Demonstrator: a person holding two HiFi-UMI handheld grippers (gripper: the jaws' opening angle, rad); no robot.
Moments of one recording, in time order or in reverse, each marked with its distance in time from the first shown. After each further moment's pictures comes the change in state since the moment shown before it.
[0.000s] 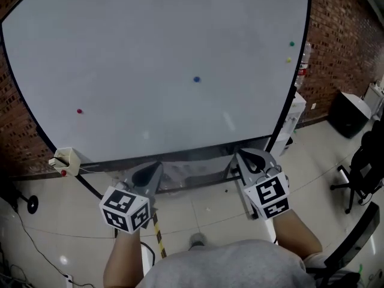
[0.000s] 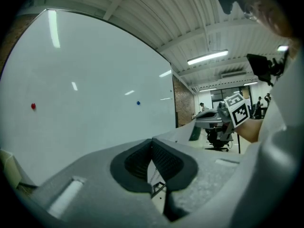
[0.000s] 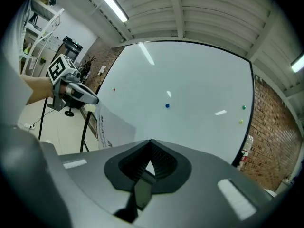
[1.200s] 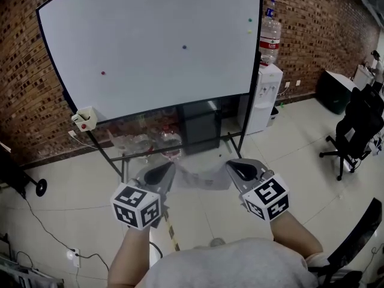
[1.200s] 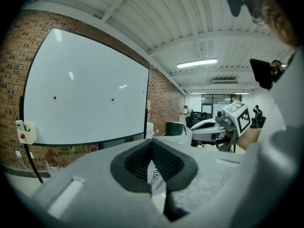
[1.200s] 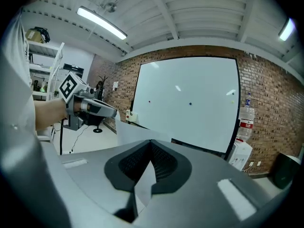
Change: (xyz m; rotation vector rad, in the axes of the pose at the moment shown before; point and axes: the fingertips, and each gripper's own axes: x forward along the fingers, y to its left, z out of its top) left arm -0.222 -0.227 -0.031 -0.079 0.057 -0.106; right arm -0.290 0.188 -0.004 0.226 0.018 0.200
